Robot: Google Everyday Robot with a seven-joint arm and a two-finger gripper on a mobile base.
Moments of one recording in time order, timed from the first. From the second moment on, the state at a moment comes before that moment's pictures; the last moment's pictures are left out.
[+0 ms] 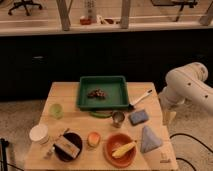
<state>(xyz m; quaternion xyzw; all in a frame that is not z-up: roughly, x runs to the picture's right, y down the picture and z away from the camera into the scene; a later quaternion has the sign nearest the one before) 0.292 0.110 0.681 -0.28 0.02 0.03 0.96</state>
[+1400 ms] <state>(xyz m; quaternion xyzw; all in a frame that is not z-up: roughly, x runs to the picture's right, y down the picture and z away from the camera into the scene) 0.266 0.212 0.687 -0.29 0.01 -0.01 0.96</state>
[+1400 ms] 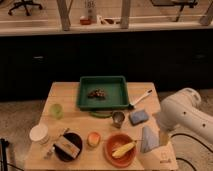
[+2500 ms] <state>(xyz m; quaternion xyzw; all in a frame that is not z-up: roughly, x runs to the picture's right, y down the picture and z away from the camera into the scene) 0.265 0.274 0.734 -0.30 0.00 -0.02 0.95</state>
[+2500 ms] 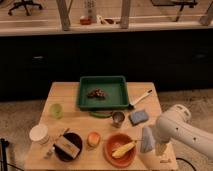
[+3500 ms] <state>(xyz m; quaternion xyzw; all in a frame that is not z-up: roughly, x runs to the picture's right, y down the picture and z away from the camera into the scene) 0.277 0.300 0.764 -0.32 0.00 -0.02 0.95</state>
